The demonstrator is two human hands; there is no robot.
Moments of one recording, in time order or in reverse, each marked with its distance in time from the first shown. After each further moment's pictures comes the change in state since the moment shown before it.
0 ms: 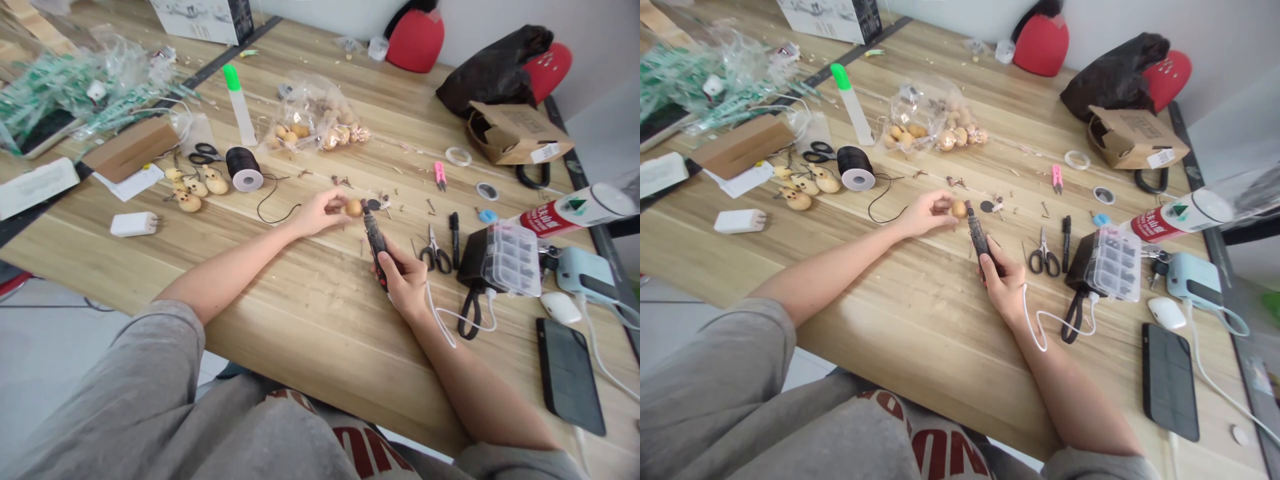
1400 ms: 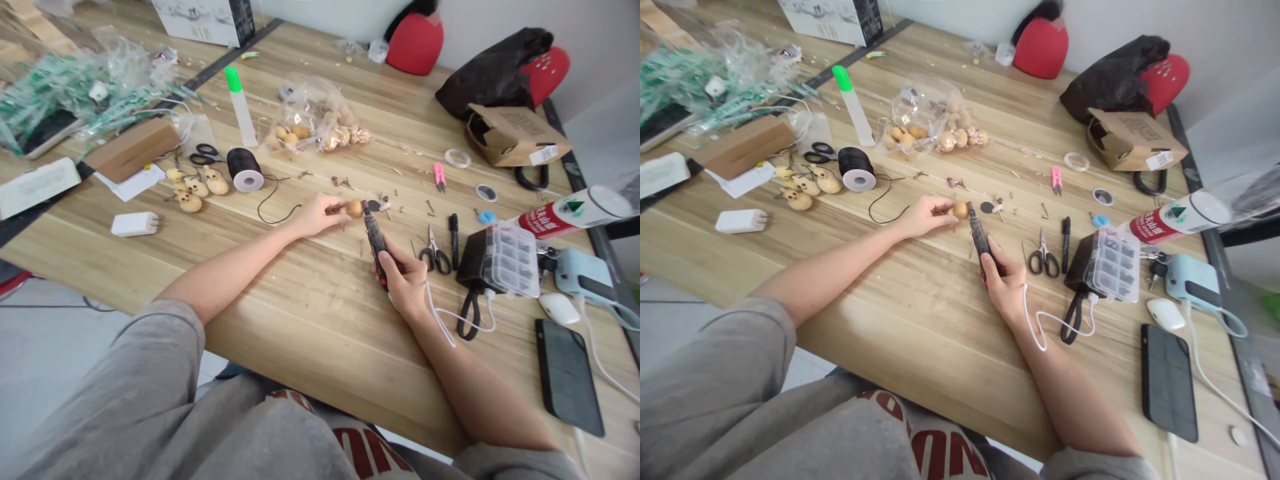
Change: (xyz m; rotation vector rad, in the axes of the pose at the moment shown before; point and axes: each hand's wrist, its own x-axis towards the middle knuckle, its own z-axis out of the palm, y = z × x) left_hand -0.002 0.007 0.000 0.239 -0.018 0.018; right_hand 0.001 0.003 -0.001 -0.002 0.028 0.031
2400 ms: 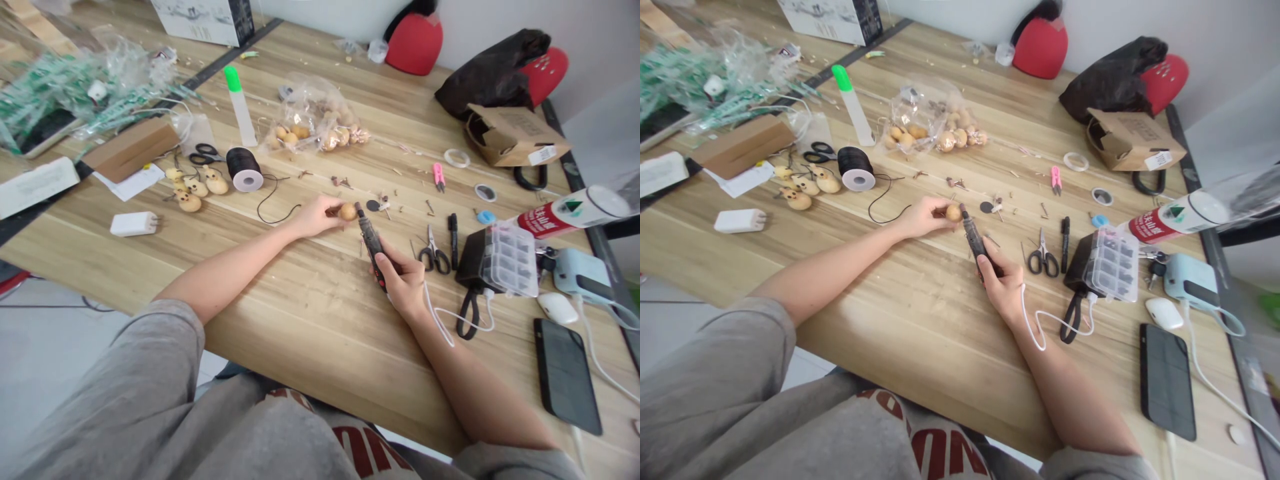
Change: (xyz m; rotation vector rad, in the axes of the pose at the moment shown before) left_hand 0.000 -0.001 -0.001 0.010 -0.028 -0.015; right_hand 0.000 -0.001 0.000 -0.022 -0.053 -0.046
